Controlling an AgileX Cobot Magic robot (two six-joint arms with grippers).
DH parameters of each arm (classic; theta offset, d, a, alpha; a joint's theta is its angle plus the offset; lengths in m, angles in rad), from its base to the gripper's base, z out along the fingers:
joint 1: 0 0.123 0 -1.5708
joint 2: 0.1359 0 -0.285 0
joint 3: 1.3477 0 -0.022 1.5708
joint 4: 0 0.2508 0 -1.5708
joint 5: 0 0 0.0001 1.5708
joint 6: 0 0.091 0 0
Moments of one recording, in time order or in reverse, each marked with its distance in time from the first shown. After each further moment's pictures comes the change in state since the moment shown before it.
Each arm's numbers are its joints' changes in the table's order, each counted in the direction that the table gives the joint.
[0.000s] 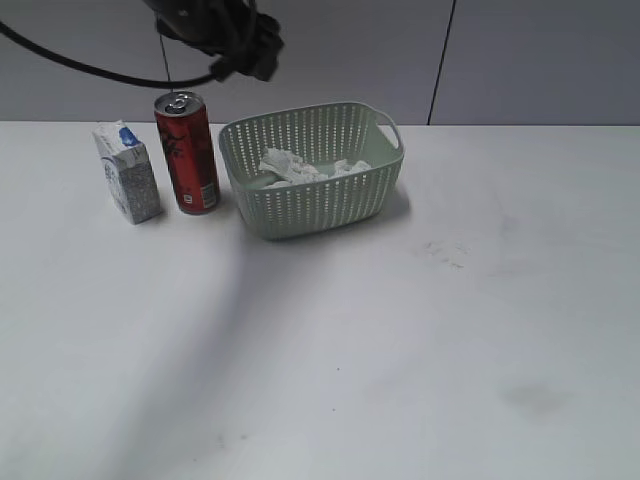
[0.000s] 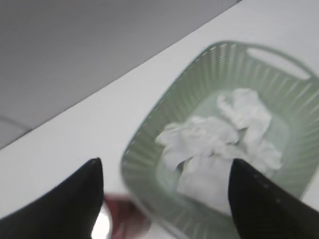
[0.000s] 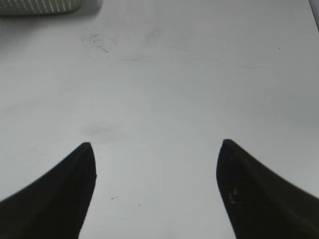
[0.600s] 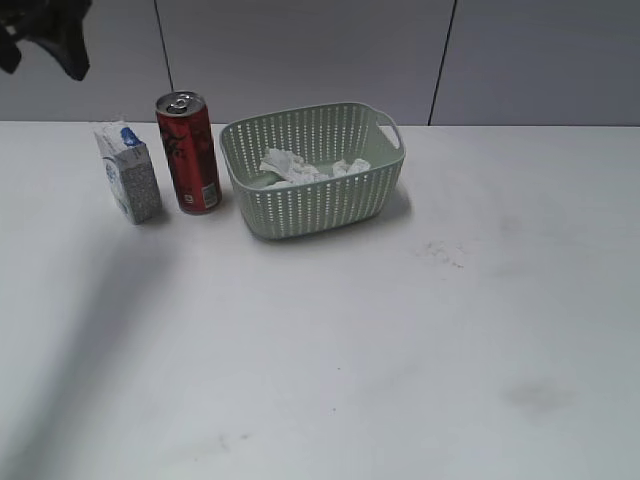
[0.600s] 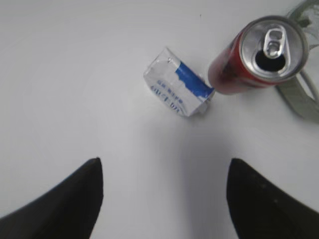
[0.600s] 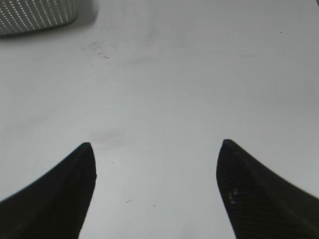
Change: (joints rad) left arm 0.316 -0.114 -0.029 -0.094 0.490 -0.056; right arm 0.000 0.000 0.001 -0.008 0.000 0.131
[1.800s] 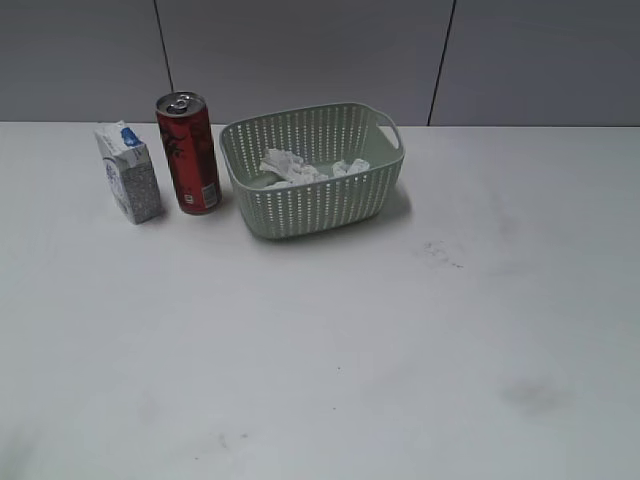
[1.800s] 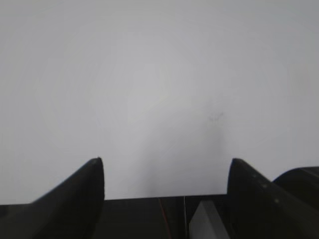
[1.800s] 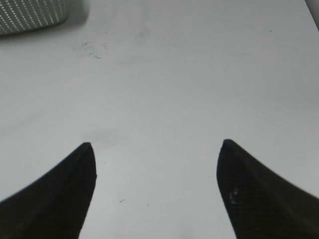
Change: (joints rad) left arm 0.045 -1.191 1.221 0.044 -0.112 -0.083; right arm 0.000 0.000 0.000 -0.029 0.000 0.018
